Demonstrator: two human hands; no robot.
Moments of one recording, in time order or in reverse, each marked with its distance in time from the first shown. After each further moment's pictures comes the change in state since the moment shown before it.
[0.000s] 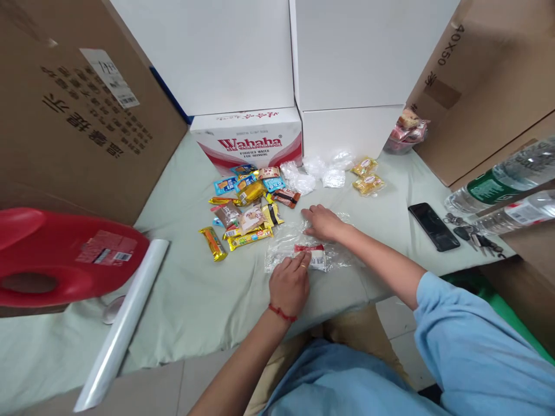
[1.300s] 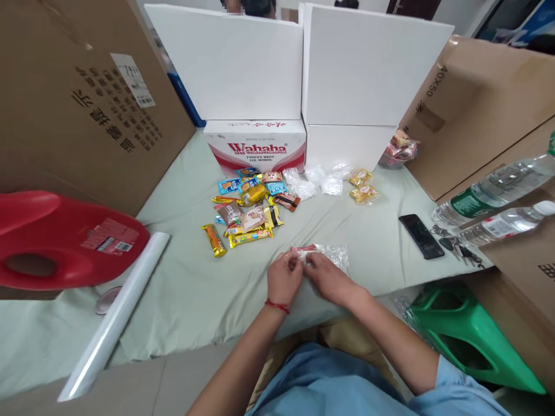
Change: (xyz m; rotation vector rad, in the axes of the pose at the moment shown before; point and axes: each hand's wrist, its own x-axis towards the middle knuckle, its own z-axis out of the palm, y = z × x) left_hand 0.013 -0.003 -0.001 -0.631 0.090 -0.474; right_hand -0.117 -0.034 0.078 0.169 0.223 -0.303
